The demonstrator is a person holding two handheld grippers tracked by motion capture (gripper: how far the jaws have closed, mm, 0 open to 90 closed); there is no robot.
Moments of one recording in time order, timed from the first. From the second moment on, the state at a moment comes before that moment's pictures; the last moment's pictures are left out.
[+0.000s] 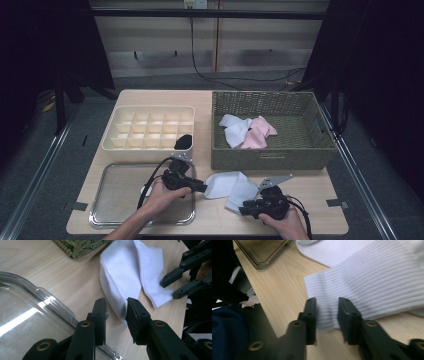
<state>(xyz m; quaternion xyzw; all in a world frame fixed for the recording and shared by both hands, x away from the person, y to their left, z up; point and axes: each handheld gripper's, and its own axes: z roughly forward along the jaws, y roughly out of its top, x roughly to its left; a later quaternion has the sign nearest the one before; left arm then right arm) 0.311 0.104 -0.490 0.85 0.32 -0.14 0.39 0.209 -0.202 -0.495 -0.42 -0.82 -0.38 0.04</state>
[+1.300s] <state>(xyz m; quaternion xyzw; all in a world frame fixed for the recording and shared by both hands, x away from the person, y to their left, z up) 0.290 0.110 -0.480 0.86 0.28 -0.18 0.37 0.182 -0.299 -0.440 -0.57 -0.65 -0.51 0.00</state>
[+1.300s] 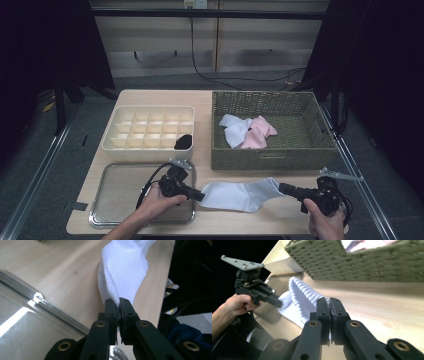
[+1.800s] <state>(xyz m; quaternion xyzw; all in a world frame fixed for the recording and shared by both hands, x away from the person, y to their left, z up) 0.304 0.102 -0.490 0.86 0.31 -0.17 0.37 0.192 -0.326 -0.480 -0.62 -0.63 -0.47 -0.02</state>
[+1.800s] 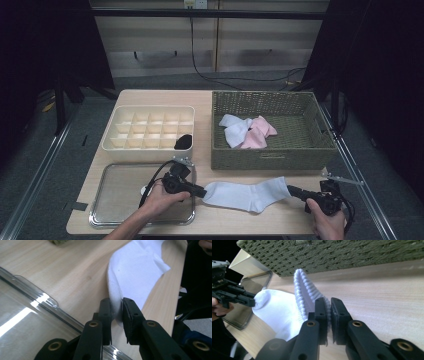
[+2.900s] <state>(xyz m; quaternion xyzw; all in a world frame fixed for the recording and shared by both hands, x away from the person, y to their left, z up) 0.307 0.097 -0.494 0.86 0.31 -0.15 0.37 0.210 -0.320 -0.498 -0.63 -0.68 -0.38 -0.04</state>
